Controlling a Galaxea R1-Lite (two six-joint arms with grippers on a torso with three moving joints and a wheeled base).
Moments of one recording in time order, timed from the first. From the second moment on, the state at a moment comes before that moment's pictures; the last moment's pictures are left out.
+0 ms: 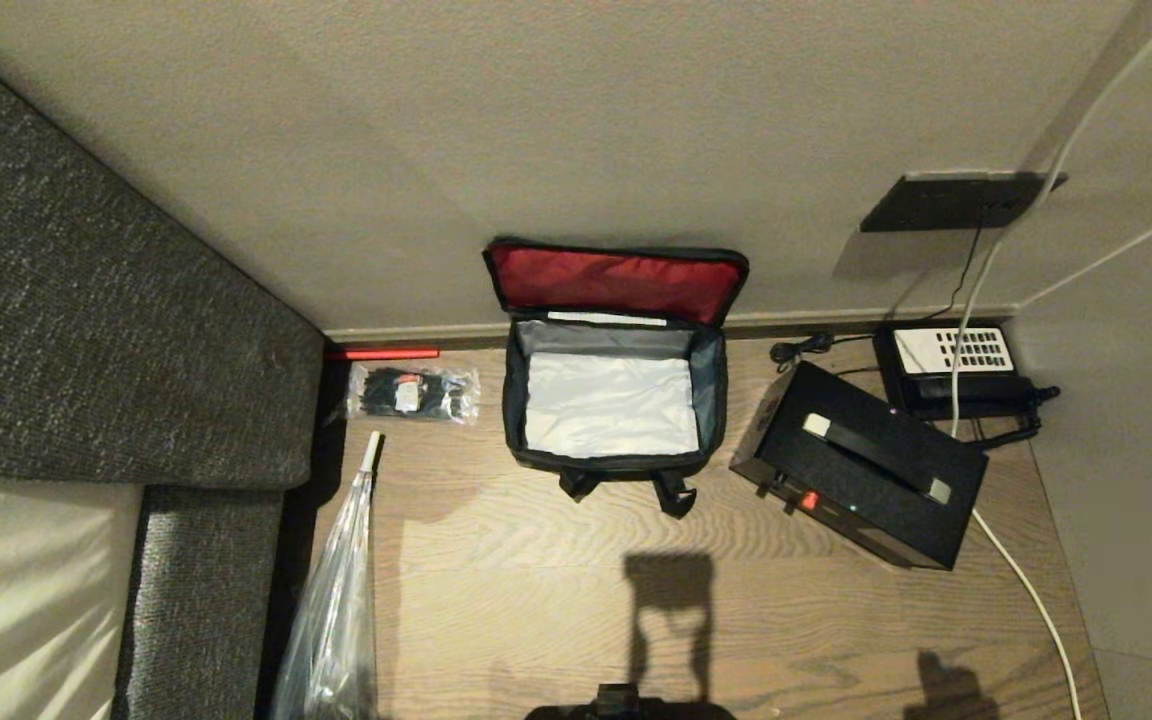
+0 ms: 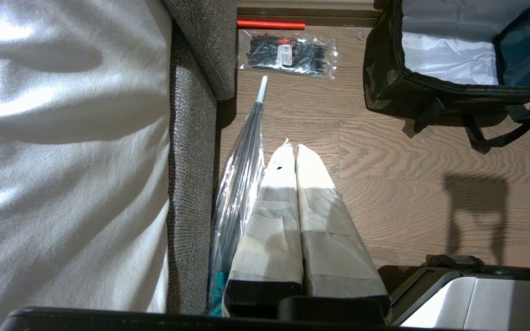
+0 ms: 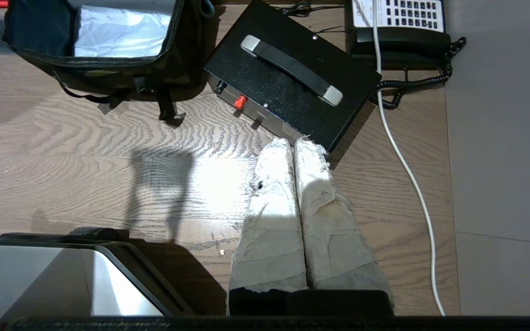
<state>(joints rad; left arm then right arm) 0.00 0.00 0.00 0.00 0.01 0.00 0.01 0.00 0.00 0.00 0.01 -0.05</state>
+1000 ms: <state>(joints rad) 0.00 0.00 0.00 0.00 0.01 0.00 0.00 0.24 -0.84 0.89 0.34 0.15</state>
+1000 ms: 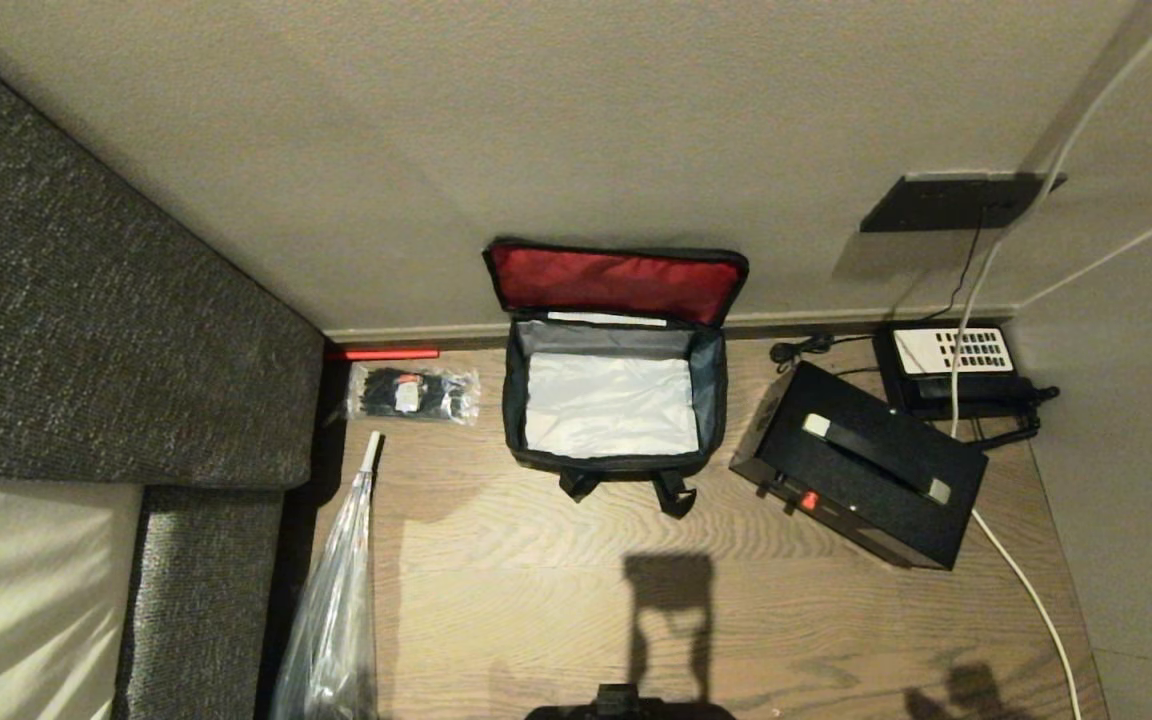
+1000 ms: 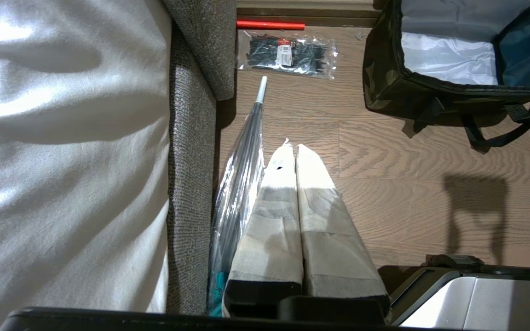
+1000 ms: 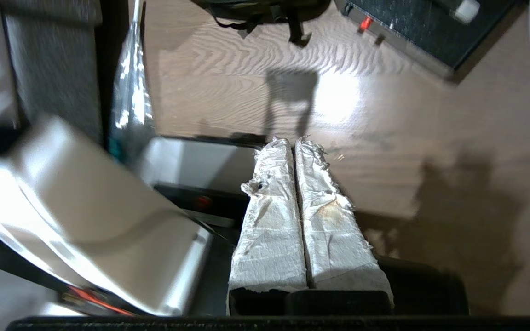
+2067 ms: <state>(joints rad) 0.00 0.00 0.00 0.00 0.01 0.00 0.04 1.91 -0.91 -0.56 0.21 -0.12</state>
